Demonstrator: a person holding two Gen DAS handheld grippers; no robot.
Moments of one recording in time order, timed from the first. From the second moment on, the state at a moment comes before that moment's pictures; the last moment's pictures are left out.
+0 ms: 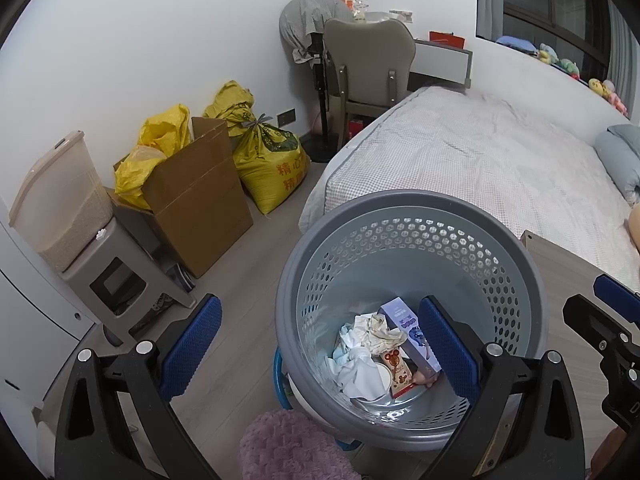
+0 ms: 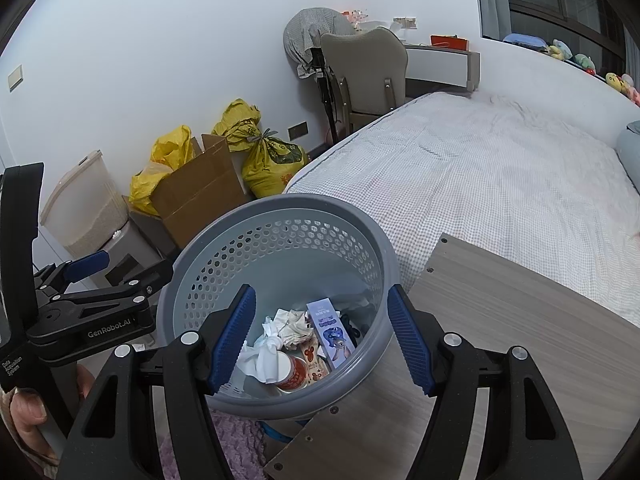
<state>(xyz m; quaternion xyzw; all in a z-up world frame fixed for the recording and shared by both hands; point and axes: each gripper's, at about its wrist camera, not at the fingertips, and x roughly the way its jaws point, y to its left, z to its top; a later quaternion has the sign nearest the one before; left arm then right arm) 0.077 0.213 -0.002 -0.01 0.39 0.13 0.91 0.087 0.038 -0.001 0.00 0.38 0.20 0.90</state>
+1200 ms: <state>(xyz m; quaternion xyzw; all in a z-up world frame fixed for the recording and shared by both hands) 0.075 0.211 -0.003 -0.01 0.39 0.12 0.91 0.086 0.038 0.001 0.00 0.38 0.20 0.91</state>
